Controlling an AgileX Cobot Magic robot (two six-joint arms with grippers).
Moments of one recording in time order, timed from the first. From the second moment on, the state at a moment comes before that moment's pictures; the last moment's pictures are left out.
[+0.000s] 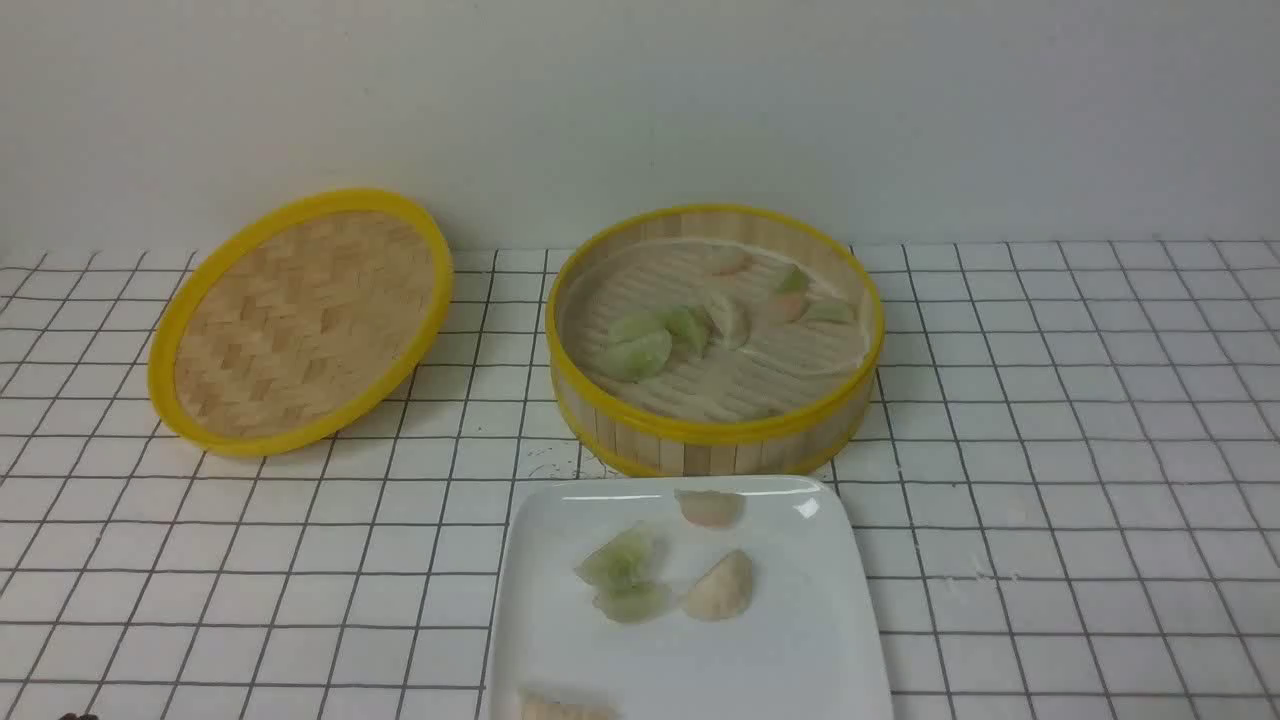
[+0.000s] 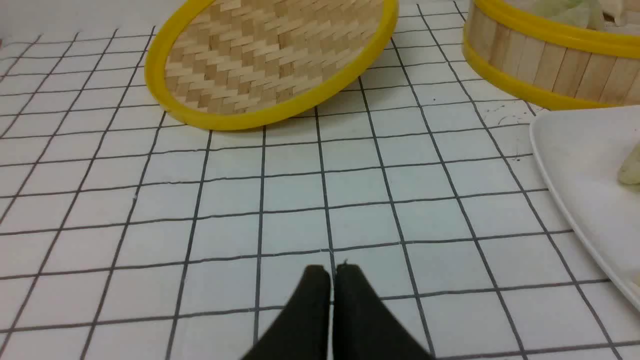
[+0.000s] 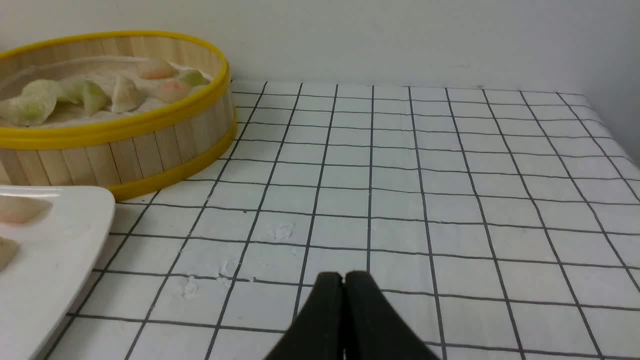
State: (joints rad) right arm 0.04 -0.02 0.02 0.03 0.40 0.00; left arm -0.11 -0.01 0.02 0.02 0.39 -0.05
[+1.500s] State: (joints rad) right arm 0.04 -0.02 0.03 0.15 0.26 0.06; left arm -0.11 0.02 -0.13 -0.34 -0.29 -0.34
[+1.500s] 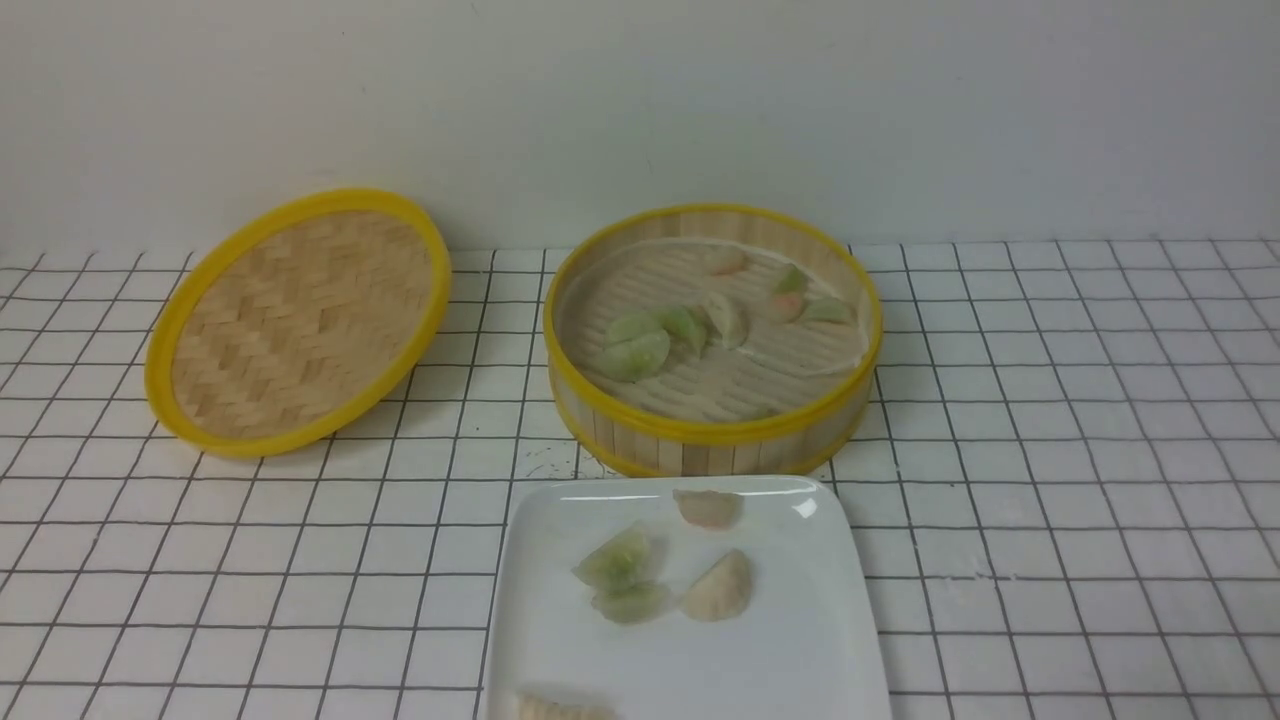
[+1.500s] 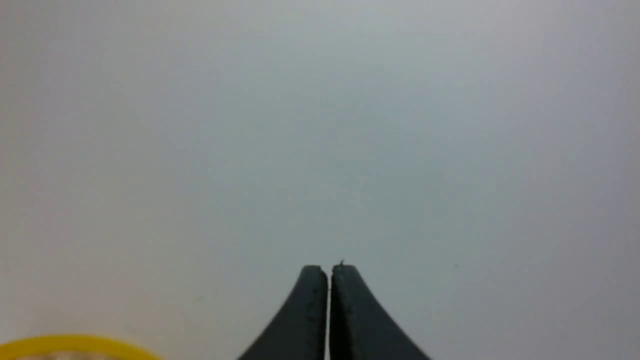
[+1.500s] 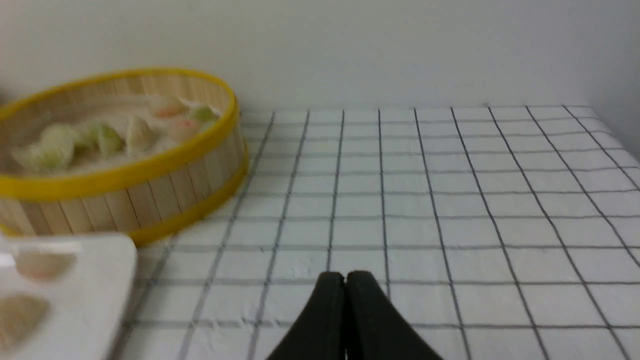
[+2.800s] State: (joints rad) right arm 0.05 0.96 -0.84 0.36 1.08 -0.07; left arm -0.34 1.93 -1.83 -0.32 1.10 0.28
